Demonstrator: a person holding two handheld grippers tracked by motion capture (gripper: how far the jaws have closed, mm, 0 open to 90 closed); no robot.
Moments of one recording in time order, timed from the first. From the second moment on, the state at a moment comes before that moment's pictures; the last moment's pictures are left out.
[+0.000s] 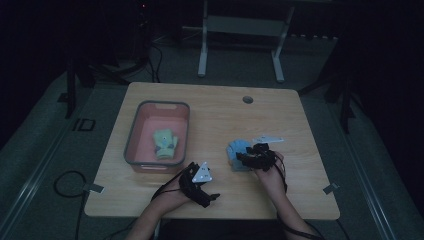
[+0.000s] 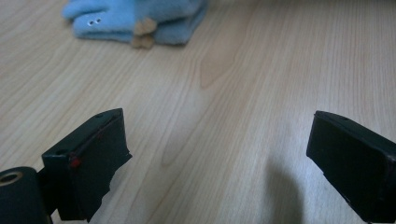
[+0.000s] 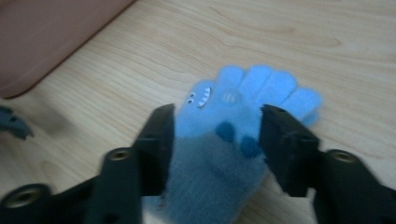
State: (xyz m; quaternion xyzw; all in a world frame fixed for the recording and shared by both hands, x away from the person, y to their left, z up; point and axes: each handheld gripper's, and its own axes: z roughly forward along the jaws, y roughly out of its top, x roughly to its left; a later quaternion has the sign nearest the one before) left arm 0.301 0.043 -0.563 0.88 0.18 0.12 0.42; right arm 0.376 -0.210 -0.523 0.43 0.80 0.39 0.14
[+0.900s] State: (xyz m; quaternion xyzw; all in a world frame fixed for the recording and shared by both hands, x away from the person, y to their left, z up) left arm 0.299 0.031 -0.539 0.87 0.21 0.15 0.43; right arm 0.376 -0.262 -0.511 0.36 0.83 0.42 0.08
